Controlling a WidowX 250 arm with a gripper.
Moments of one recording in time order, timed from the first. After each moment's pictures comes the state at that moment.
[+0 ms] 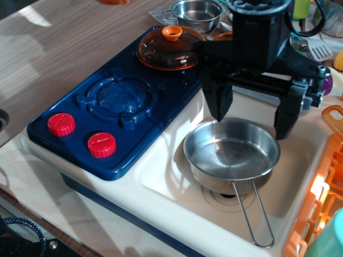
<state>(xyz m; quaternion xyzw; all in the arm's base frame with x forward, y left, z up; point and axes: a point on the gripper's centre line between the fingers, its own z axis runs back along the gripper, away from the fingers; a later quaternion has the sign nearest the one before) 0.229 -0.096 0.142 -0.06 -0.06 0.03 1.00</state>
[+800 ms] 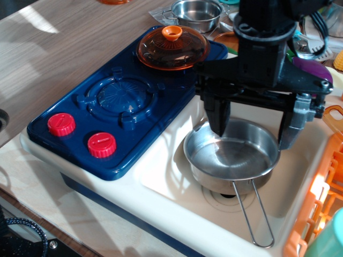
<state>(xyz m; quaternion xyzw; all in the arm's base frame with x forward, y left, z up) 0.228 -0.094 0.130 -0.04 -0.07 0.14 0.99</state>
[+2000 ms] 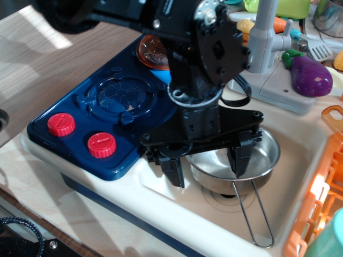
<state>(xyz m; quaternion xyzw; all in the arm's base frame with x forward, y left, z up) 0.200 -0.071 0.080 -0.08 -0.07 0.36 0.93</state>
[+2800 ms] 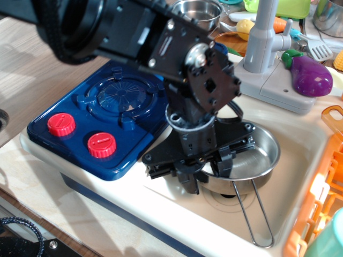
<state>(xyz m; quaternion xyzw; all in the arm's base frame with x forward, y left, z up) 0.203 -0.073 0.062 -0.08 -0.07 0.40 0.91</state>
